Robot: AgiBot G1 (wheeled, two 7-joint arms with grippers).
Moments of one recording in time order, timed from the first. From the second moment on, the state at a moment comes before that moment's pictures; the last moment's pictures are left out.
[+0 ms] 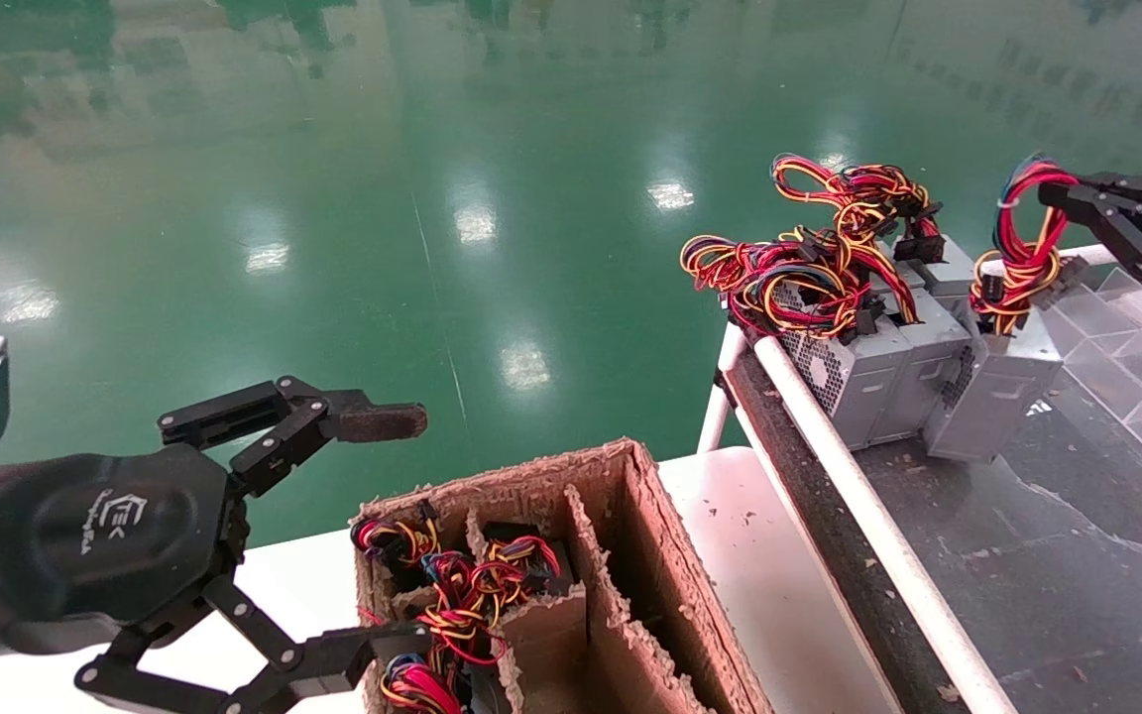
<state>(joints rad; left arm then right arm) -1.08 0.61 0.29 -1.28 0.72 1.49 -0.18 1.62 -0.68 -0.33 0.37 -1.21 -1.19 -0.13</state>
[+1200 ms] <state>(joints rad) -1.08 0.61 0.29 -1.28 0.72 1.49 -0.18 1.80 -0.78 -0.38 0.05 -1.28 -1.25 -0.25</state>
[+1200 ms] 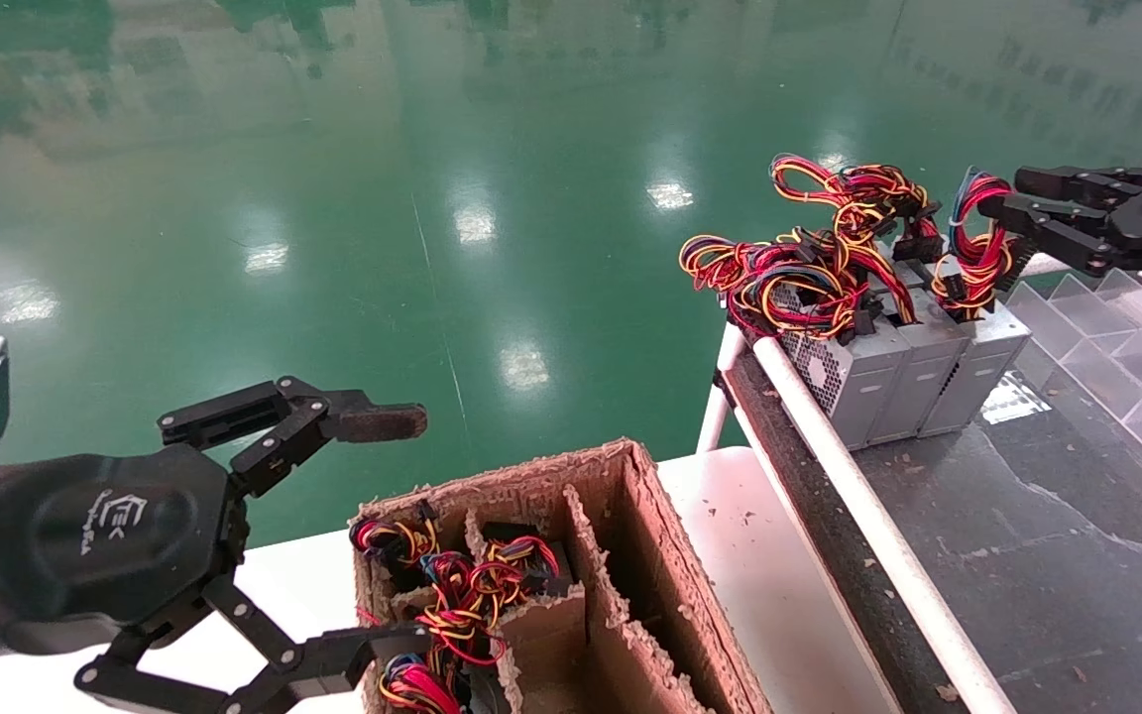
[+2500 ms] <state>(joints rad) -1.08 0.60 0.30 -1.28 0.72 1.49 -0.18 1.69 -0.70 -0.31 0.25 -1.11 -1.40 -0.15</state>
